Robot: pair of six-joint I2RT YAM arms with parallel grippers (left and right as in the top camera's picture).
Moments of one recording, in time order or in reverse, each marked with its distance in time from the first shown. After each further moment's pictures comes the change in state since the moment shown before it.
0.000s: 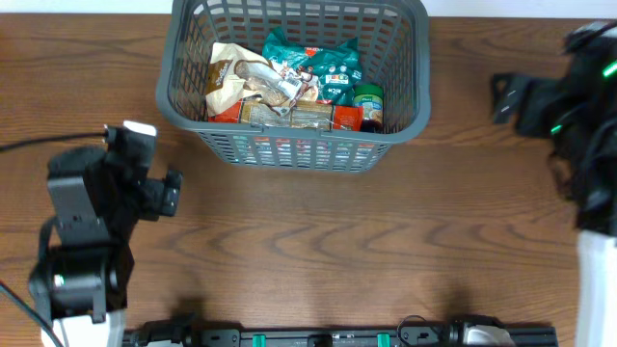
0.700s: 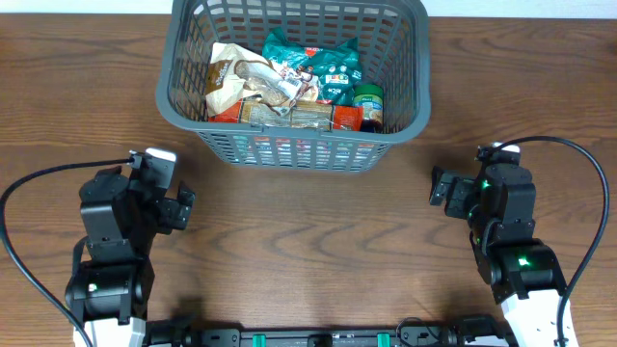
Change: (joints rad) left arm 0.000 -0.070 -0.290 0.229 0.003 0.056; right arm 0.142 -0.309 -0.789 0.346 0.166 0.176
